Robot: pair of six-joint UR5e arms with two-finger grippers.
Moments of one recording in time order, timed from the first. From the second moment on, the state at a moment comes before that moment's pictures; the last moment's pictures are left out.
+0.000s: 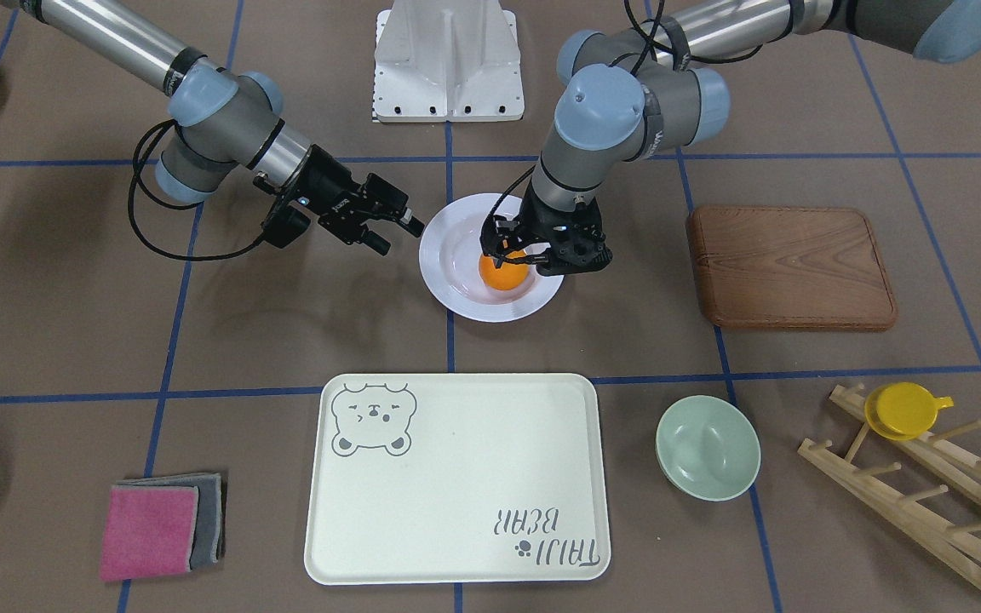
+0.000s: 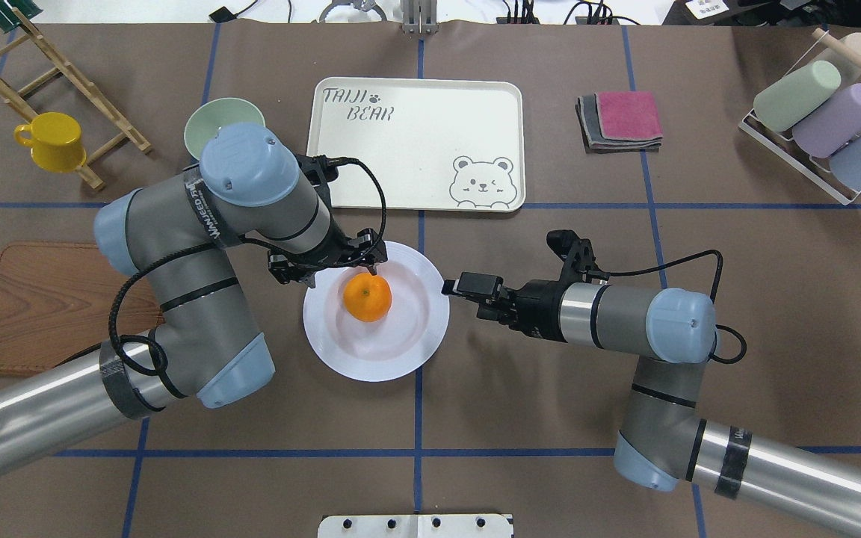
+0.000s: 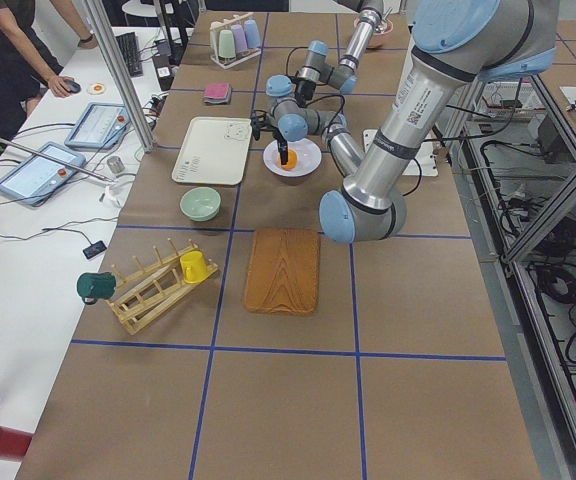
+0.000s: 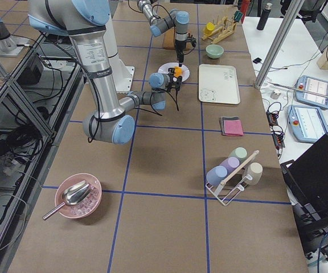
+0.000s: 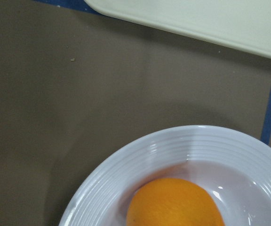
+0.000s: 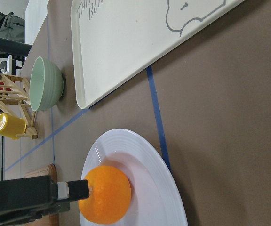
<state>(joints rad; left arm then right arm) -0.60 -2.21 -1.64 -1.73 -2.02 -1.36 0.42 -1.18 1.46 -0.21 1.67 1.76</state>
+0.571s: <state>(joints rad) -0.63 -2.17 -1.69 -1.73 -2.03 -1.33 0.38 -1.11 1.38 -0.19 1.64 1.76</state>
